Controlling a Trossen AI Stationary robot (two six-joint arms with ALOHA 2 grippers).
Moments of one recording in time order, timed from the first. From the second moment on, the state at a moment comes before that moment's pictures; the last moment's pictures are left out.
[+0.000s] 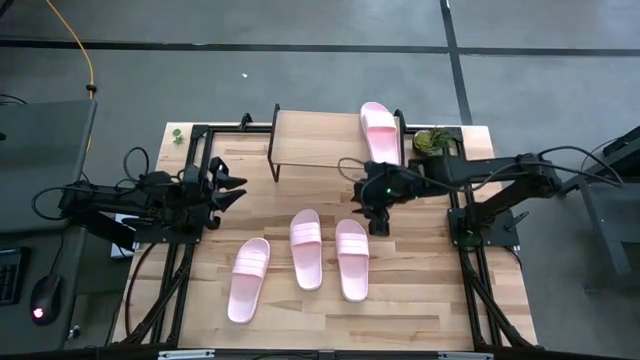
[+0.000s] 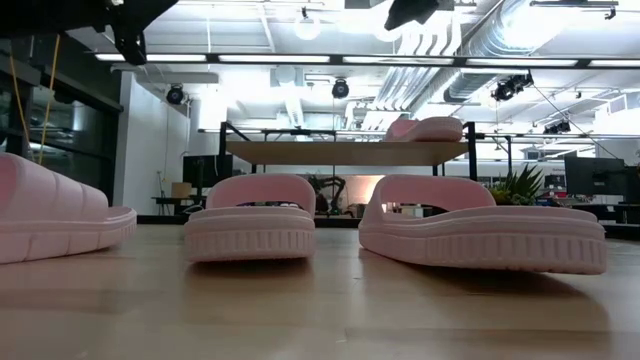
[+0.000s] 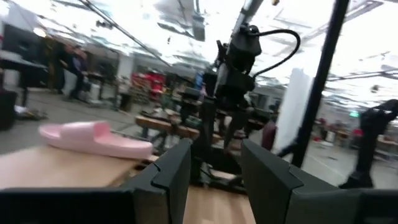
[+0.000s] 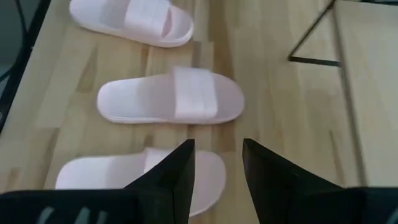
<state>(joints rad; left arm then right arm) 0.06 0.30 0.22 0.34 -0.14 -0.19 0.10 1.44 1.42 -0.83 0.06 0.00</state>
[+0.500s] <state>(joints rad) 0.06 0.31 0.22 0.28 0.01 -0.27 0.22 1.64 1.42 -0.65 0.15 -0.01</state>
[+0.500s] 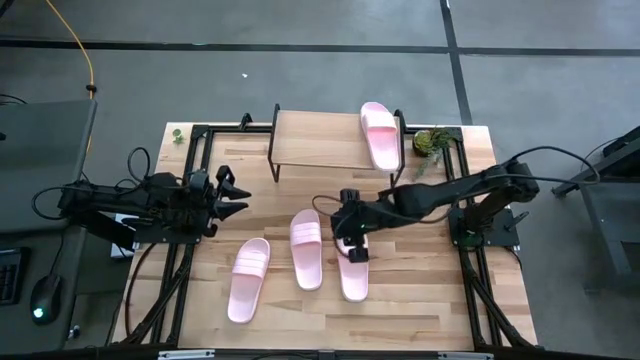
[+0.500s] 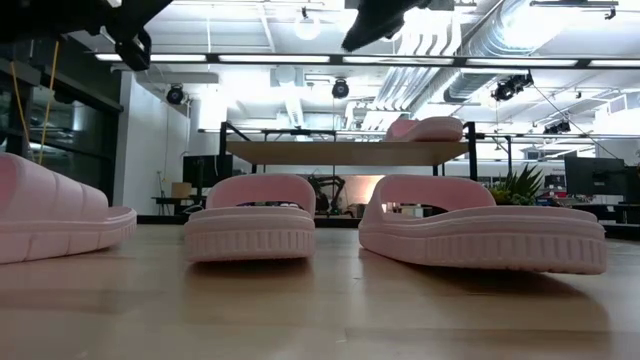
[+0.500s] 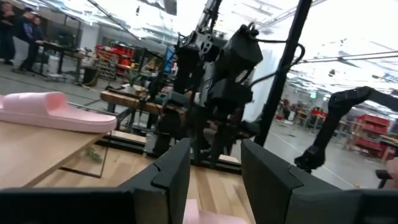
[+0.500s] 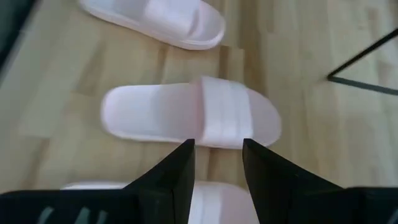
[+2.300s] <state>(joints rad) 0.06 0.81 0.28 0.11 0.08 -0.37 0.35 1.72 1.42 -0.56 0.60 0.06</state>
